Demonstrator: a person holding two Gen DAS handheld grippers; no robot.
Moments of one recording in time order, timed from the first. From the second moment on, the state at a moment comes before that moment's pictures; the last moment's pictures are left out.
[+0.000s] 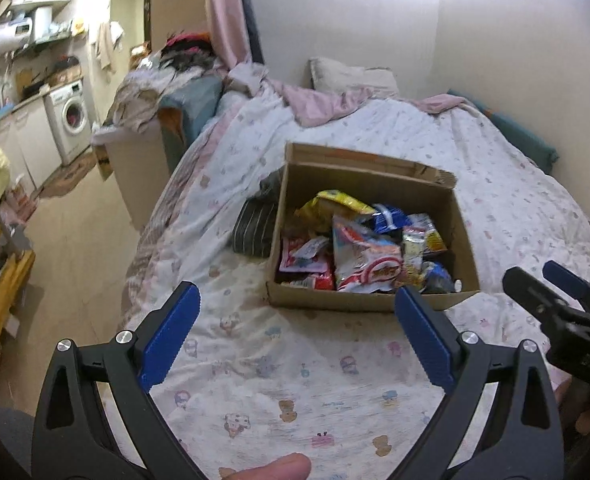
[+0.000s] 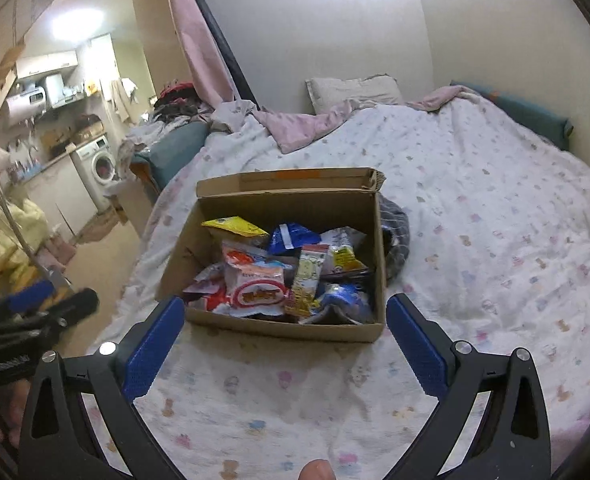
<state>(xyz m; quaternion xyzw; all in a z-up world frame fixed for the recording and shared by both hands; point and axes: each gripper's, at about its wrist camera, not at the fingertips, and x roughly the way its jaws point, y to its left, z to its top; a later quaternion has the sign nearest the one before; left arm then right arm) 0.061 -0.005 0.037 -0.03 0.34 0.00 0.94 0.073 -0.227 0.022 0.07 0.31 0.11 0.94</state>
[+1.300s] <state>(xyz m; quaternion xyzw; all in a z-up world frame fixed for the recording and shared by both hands) 0.061 -0.001 0.027 -0.03 0.36 0.00 0.93 0.076 -0.220 0.012 0.04 0.32 0.09 0.94</state>
